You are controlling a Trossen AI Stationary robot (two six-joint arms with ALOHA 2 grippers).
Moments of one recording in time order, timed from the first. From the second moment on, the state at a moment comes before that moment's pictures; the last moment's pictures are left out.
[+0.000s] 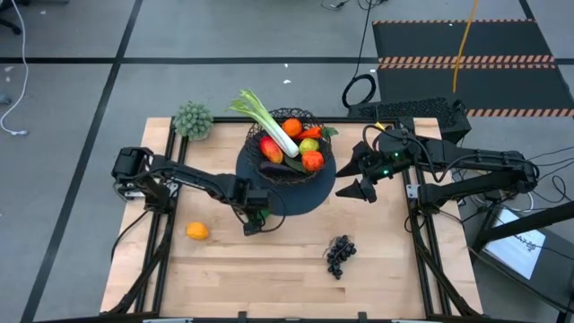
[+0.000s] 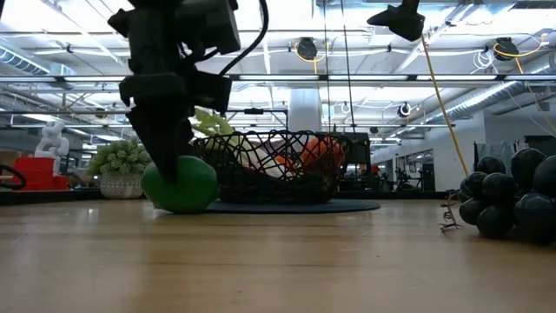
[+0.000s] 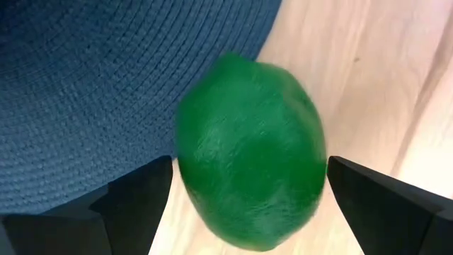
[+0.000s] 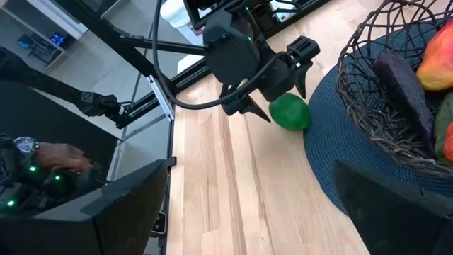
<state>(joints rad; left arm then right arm) -0.09 1.69 1.05 -0.69 0.00 -0.33 -0.10 1.00 1.01 -0.49 -0.32 0.51</state>
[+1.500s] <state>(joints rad) -0.14 1.69 1.64 -0.64 0.05 -0.84 -0.10 0.99 1.01 -0.53 -0.32 0.56</state>
